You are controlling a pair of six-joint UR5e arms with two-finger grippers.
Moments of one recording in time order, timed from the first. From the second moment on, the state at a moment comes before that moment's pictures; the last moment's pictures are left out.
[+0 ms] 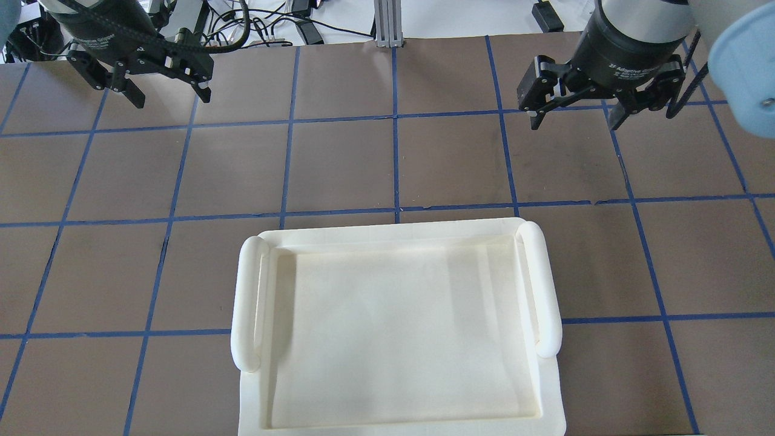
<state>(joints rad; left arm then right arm) -1.48 -1.66 -1.41 -1.59 1.55 0.07 1.62 -1.65 1.56 -1.59 -1.58 0.11</state>
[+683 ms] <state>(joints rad) -1.49 -1.61 -1.48 -1.57 1.55 0.07 1.62 -1.65 1.56 -1.59 -1.58 0.11</state>
